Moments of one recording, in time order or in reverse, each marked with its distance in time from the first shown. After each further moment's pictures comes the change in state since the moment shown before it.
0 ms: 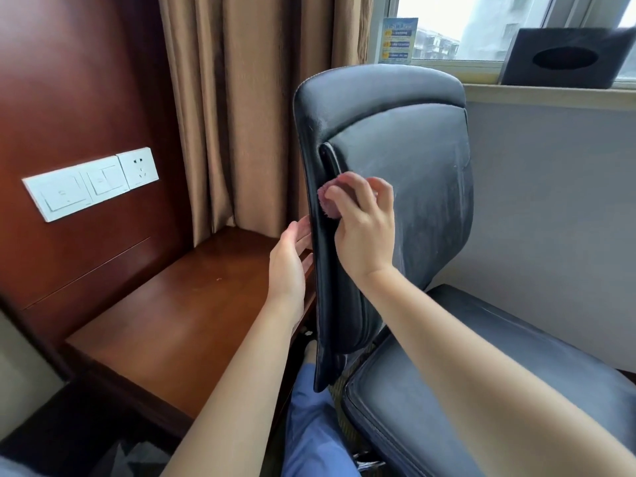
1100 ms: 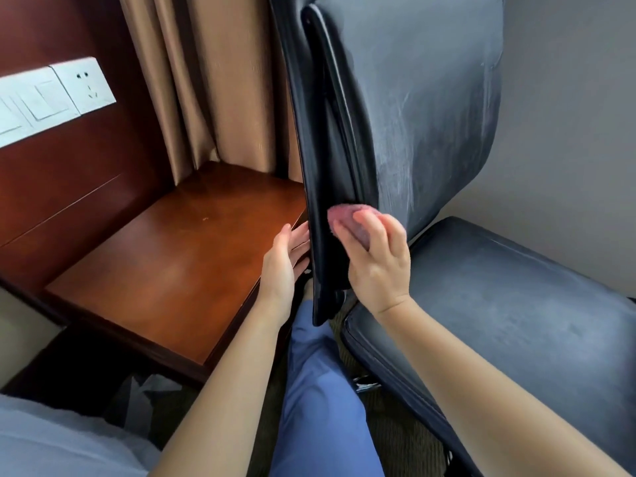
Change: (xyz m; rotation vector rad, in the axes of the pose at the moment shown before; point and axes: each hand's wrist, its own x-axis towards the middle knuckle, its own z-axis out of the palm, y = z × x) left_hand -0.011 -0.098 -0.052 0.179 -0.020 -0.239; right_hand -0.147 0.023 -0.004 -0.121 -0.079 -0.084
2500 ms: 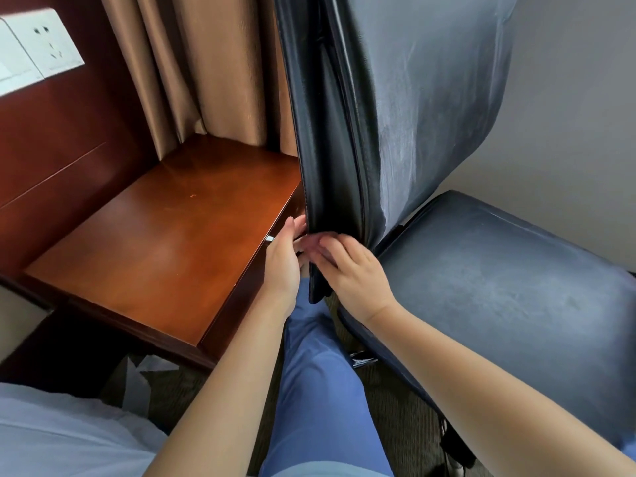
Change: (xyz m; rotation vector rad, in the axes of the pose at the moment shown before) left_hand 0.003 -0.036 -0.001 0.073 0.007 0.024; right_hand -0.069 -0.009 0.025 0.099 -0.346 -0.202
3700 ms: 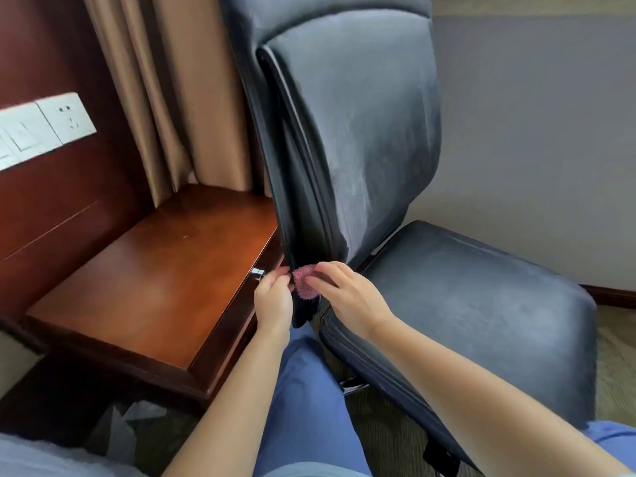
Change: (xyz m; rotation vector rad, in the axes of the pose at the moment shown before) left_hand -0.041 0.002 0.022 0.024 0.231 -0.134; right_hand -0.008 0.011 -0.066 0.180 -0.159 0.023
